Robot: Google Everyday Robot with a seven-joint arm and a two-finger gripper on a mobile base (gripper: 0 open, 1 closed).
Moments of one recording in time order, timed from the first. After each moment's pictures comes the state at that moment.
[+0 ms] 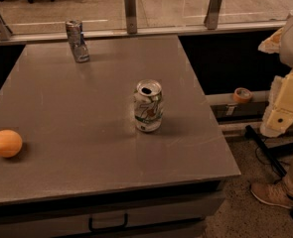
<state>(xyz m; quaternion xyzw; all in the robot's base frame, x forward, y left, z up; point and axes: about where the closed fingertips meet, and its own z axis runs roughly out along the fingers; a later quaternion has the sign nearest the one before) 0.438 -0.217 0.976 -0.60 0.78 -0.03 0.16</state>
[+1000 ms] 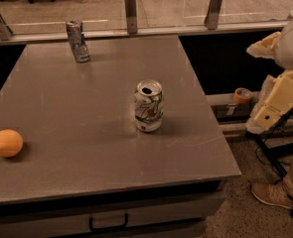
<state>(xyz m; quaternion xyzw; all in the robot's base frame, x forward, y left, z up) 0.450 -0.195 0.967 -0.60 0.77 0.06 0.23</state>
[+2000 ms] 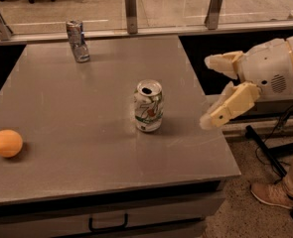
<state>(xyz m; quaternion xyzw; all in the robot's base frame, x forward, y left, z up) 0.466 -0.115 0.951 -0.54 0.69 0.28 0.39</state>
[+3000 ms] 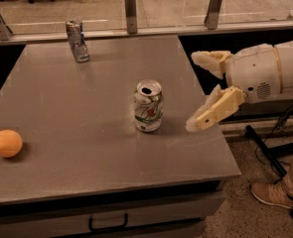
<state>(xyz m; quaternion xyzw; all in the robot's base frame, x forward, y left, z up) 0.466 -0.088 0.955 -0.55 0.64 0.30 0.45</state>
